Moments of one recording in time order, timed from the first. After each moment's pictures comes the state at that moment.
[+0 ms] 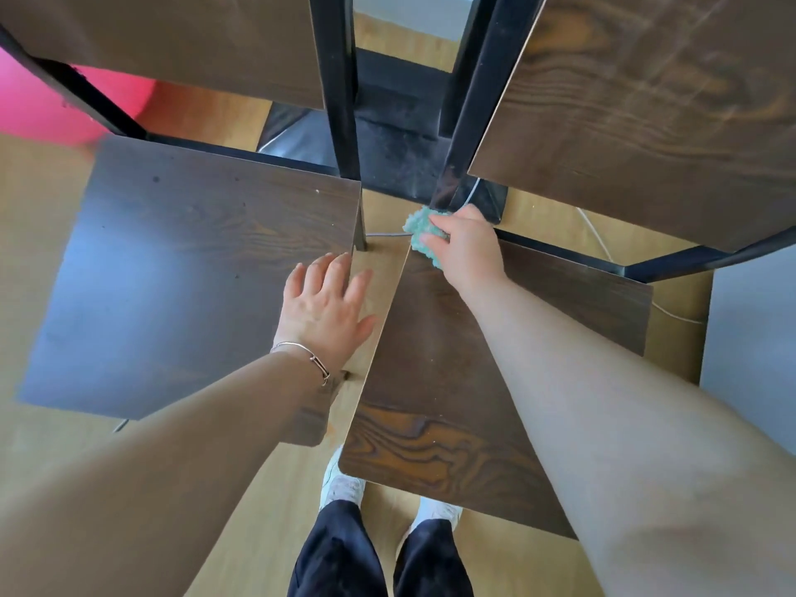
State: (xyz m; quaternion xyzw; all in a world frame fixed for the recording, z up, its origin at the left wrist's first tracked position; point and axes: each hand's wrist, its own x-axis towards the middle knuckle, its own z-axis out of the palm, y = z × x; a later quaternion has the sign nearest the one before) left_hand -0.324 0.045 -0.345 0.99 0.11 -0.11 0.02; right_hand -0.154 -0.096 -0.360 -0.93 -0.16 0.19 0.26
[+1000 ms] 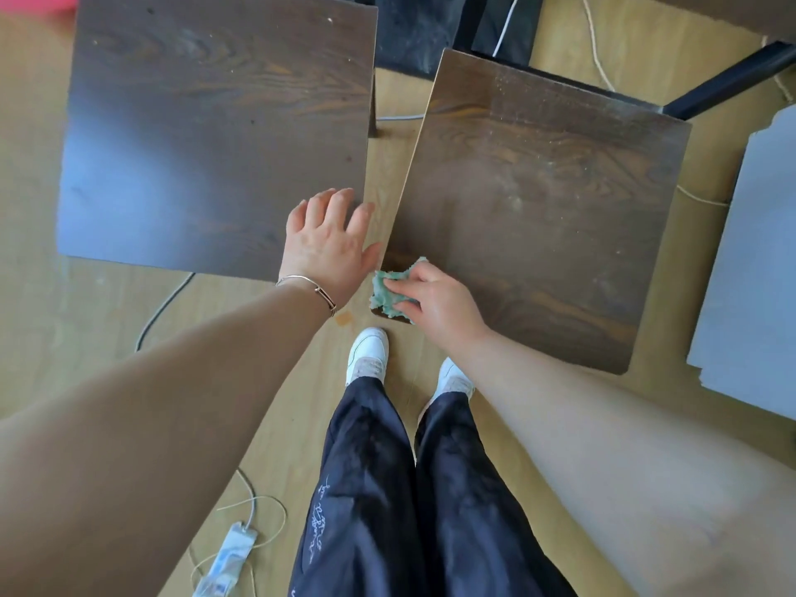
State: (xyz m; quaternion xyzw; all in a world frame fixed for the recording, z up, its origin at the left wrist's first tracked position) left_hand -0.442 0.020 -0.341 0.99 0.10 -0.13 0.06; right_hand -0.414 -0.169 -0.372 -0.85 -0.29 0.32 0.29
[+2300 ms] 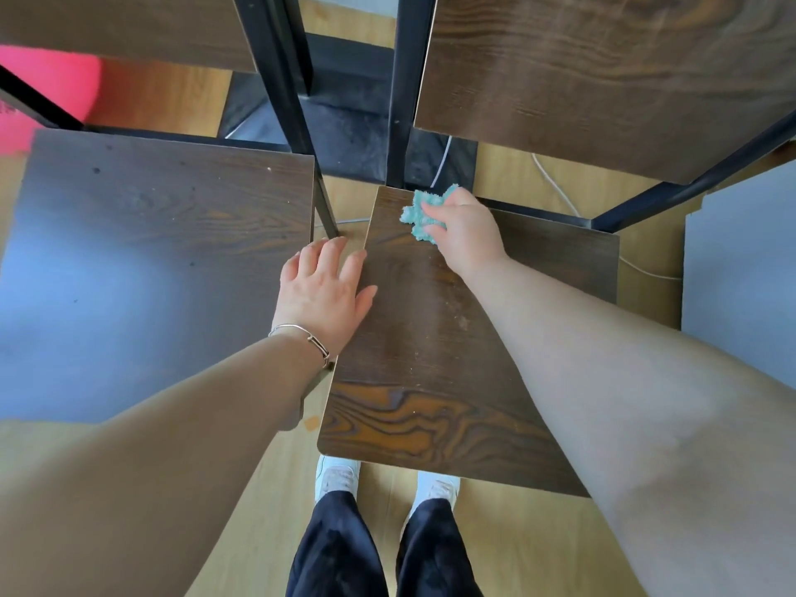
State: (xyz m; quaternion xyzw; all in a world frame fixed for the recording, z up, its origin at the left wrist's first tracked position) left_hand -0.315 0.009 -0.349 0.99 0.10 -0.12 0.06; right_hand -0.152 -0.151 -0.382 -0.94 -0.14 0.19 0.25
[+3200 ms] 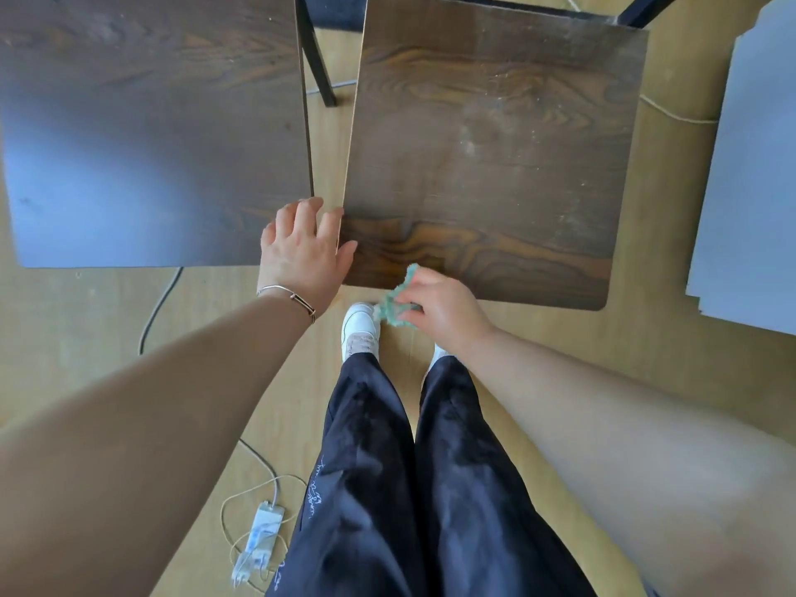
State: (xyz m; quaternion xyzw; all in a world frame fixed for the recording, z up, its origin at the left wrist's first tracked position) left_hand -0.468 -0.020 -0.335 0.97 0.12 -0.21 0.08; right_hand -0.451 -0.236 -0.369 -0.85 -0.26 0.37 0.27
